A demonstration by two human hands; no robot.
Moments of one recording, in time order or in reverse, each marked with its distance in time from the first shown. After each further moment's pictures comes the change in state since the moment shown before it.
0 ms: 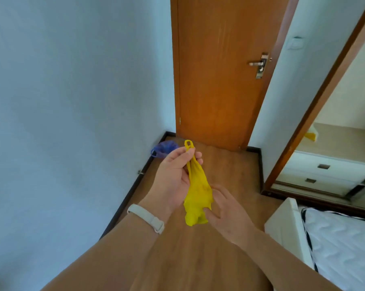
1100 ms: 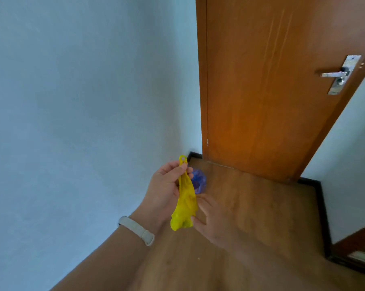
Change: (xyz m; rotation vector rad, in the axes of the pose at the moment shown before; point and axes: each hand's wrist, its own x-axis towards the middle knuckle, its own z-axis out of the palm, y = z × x) left_hand 0.447 0.147 -0.034 0.164 0.227 0.066; right_hand 0.472 0.163 0.114 0.142 -0.076 -0.141
